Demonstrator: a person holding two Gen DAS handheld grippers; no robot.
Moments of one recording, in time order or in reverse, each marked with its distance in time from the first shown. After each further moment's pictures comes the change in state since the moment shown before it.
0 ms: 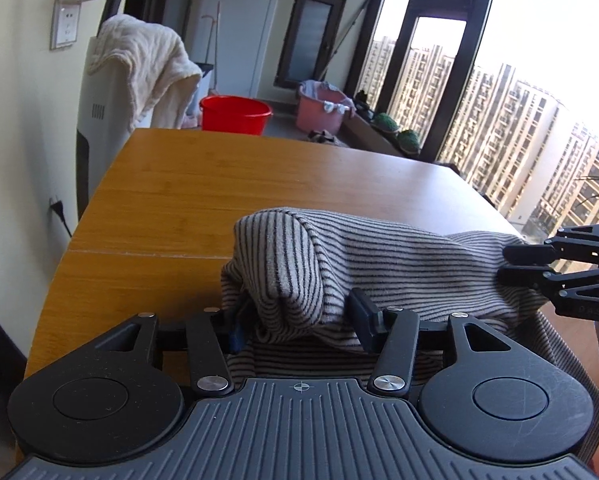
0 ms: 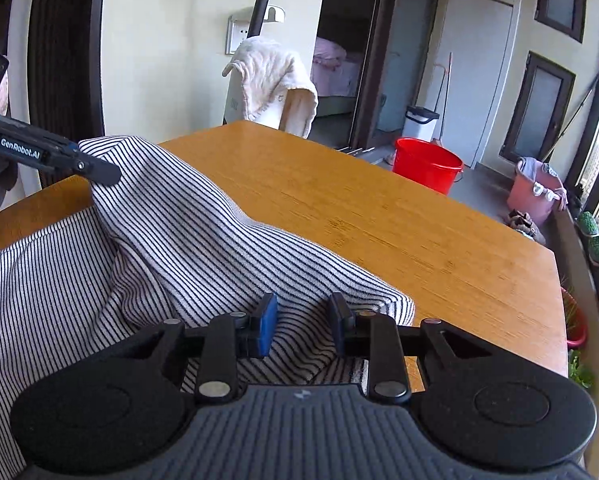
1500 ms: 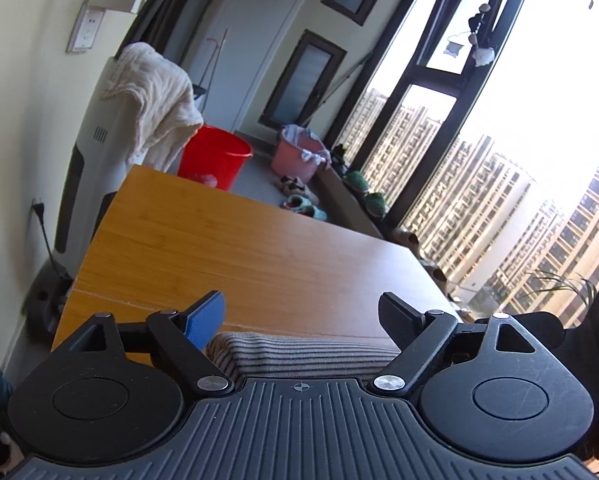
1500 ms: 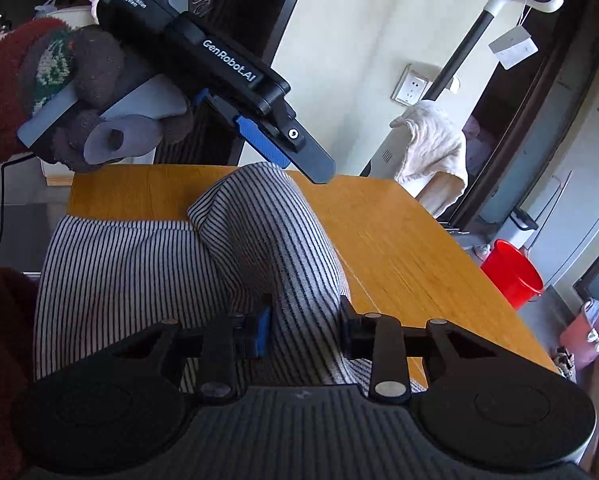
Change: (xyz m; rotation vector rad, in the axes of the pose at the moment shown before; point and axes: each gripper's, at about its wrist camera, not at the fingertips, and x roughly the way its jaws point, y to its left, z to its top) left arm -0.034 0.022 0.034 -0.167 -0.077 -0.152; right arm -0.021 0.113 0.022 -0.456 -0.082 0.194
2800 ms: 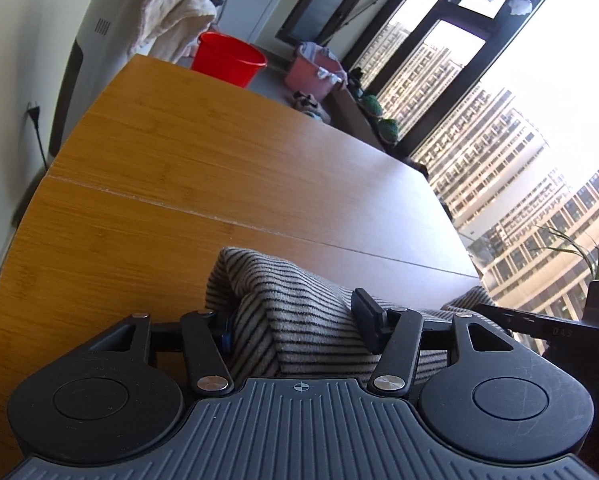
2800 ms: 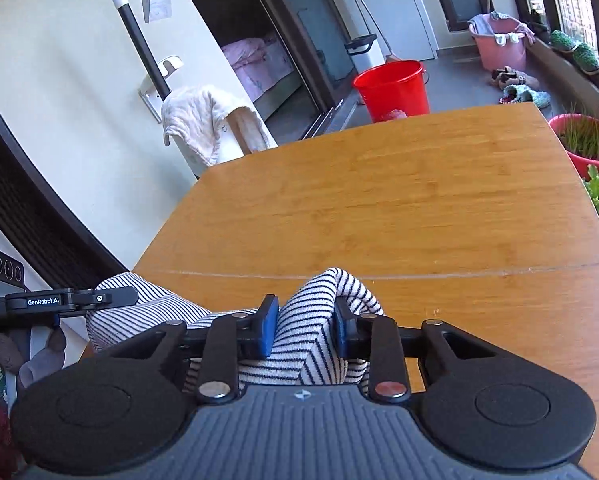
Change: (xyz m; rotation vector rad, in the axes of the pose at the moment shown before) left arm 0.044 0.015 -0.011 -0.117 0.214 0.004; right arm -0.031 -0.161 -0.087 1.050 -0.003 -0.066
